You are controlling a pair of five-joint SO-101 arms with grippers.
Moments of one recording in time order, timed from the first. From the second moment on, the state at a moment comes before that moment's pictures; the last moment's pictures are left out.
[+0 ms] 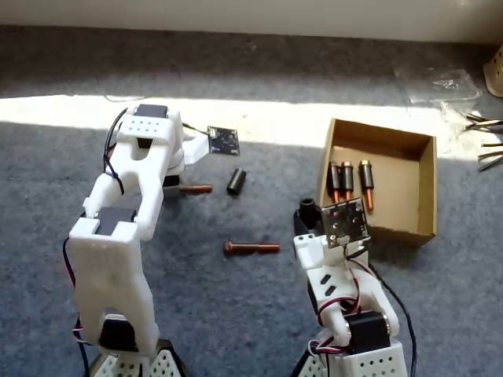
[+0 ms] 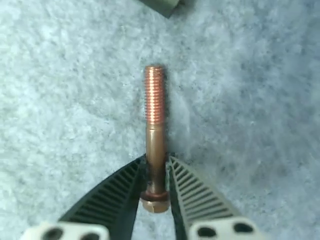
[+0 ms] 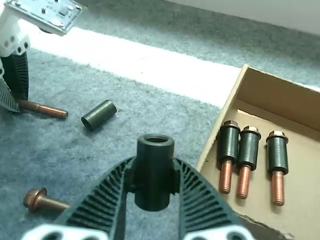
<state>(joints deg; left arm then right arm) -1.5 31.6 -10.9 81.4 -72.8 -17.1 -103.6 88.7 47.2 7.4</state>
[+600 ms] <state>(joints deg) -1.5 31.6 -24.2 91.7 -57.0 -17.1 -103.6 88.7 47.2 7.4</state>
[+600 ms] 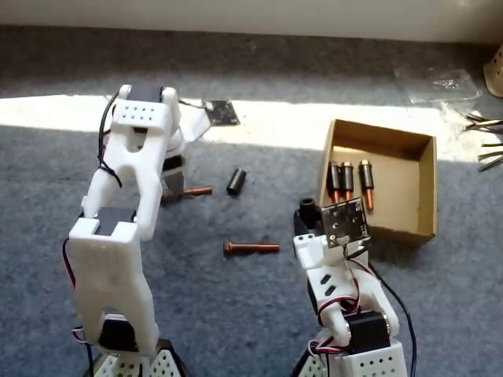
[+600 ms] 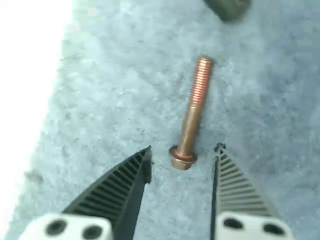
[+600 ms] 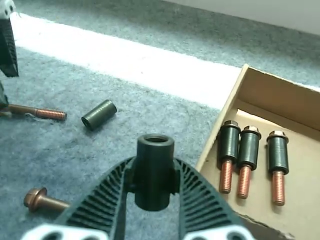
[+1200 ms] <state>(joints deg) 0.9 31.6 -32.4 98.9 37.1 -17.1 -103.6 88.7 47.2 7.4</state>
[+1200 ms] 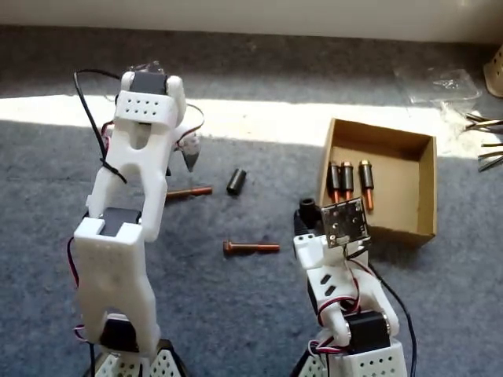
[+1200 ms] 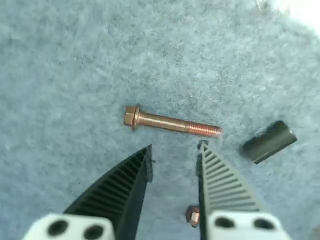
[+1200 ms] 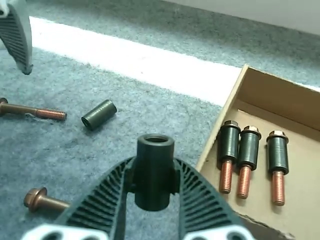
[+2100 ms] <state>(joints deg) 2.4 31.6 -18.9 92.3 68.8 -17.1 -103.6 88.7 47.2 7.4</state>
